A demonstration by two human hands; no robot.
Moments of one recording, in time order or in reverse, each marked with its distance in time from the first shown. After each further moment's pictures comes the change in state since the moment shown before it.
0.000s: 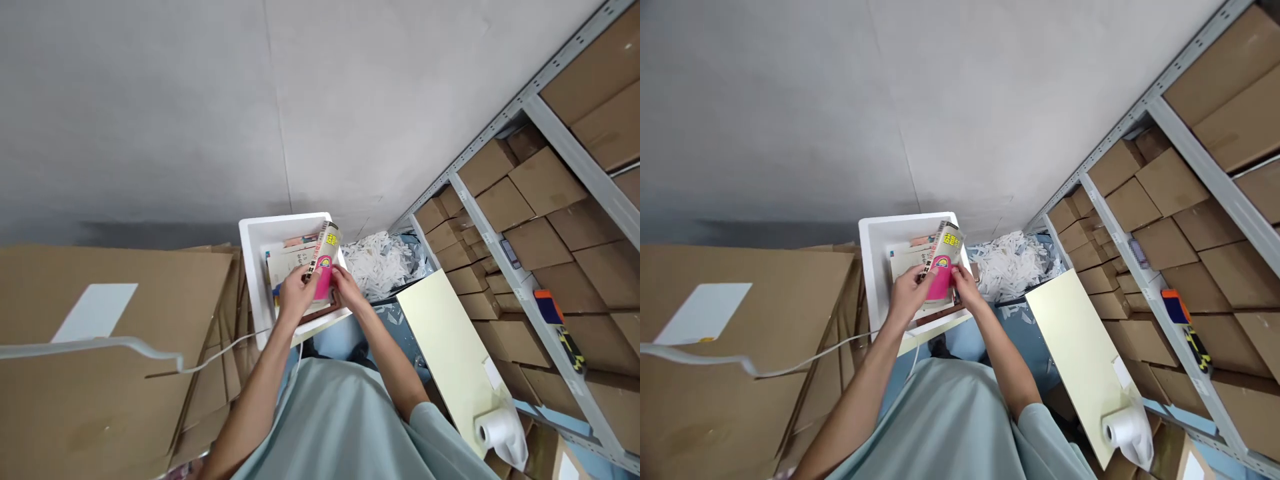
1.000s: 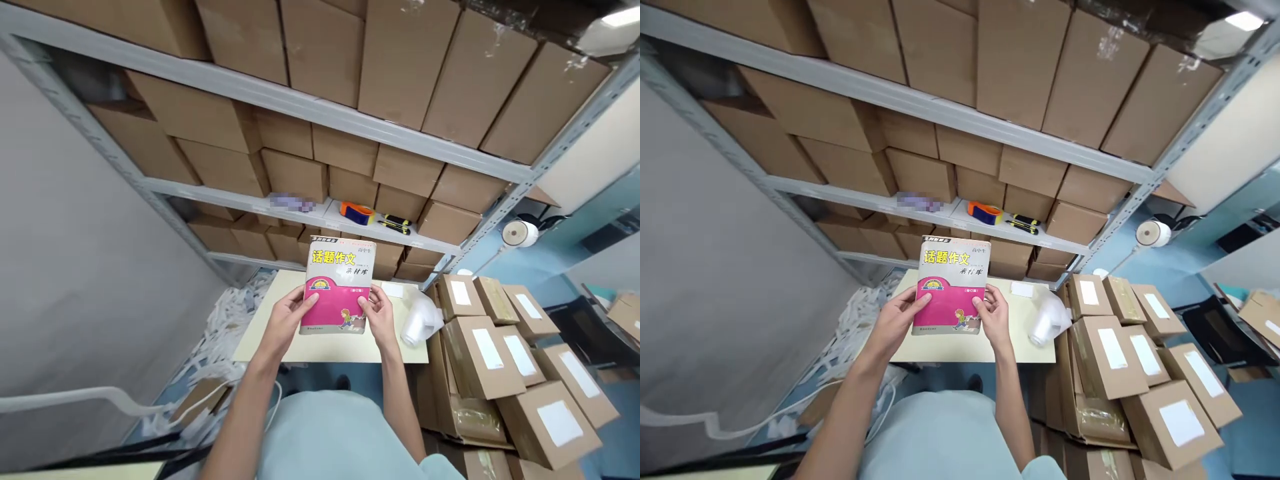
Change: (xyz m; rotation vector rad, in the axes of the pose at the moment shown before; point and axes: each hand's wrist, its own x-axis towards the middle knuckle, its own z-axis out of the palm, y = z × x) left_hand -0.323 0.161 0.437 -0.154 -1.230 0.113; right_hand -0.418 -0.016 -0.478 0.414 1.033 -0.574
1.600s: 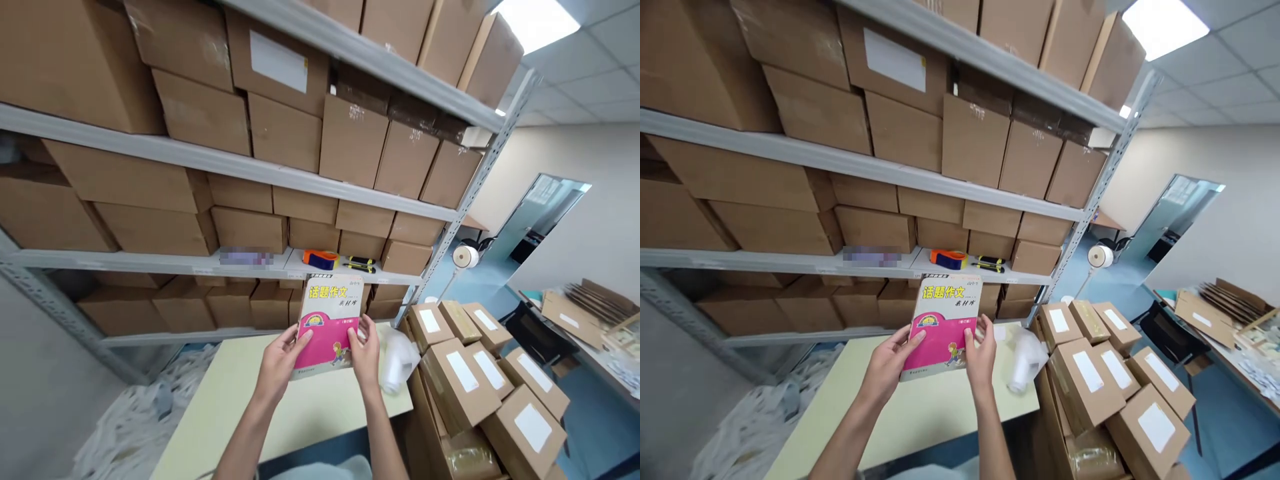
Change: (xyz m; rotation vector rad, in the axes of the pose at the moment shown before) left_hand 0.043 0.006 0.034 -0.096 -0.141 0.003; right_hand 0.017 -0.011 0.002 -0.230 0.432 -0.274
